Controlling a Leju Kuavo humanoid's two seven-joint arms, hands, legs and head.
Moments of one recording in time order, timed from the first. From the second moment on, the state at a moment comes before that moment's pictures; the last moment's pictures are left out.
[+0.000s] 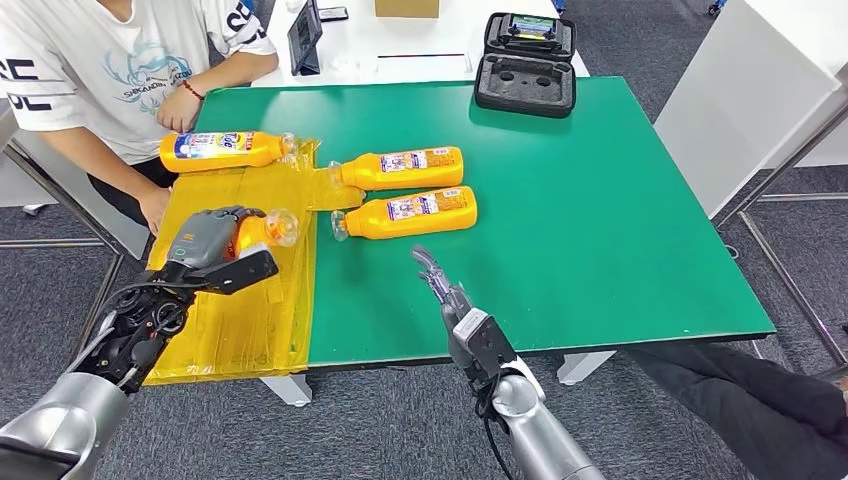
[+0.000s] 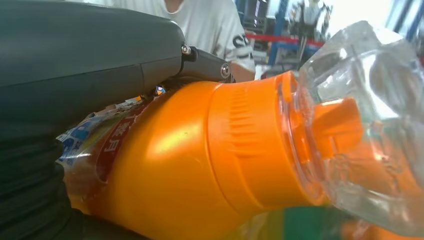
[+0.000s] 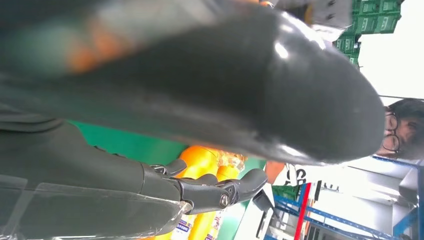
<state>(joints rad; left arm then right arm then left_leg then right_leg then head) -0.67 0.22 -0.44 -0.72 -0.98 0.37 -0.35 -0.27 0.11 0.39 -1.02 0.02 0.11 -0.69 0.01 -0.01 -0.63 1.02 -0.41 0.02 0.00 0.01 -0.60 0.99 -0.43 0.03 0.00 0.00</state>
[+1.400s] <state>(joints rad) -0.75 0.22 -0.56 -0.58 -1.12 0.09 -0.33 -0.23 0.13 0.30 -1.03 0.07 0.21 -0.67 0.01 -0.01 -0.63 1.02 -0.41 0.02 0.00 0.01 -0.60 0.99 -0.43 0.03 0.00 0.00</state>
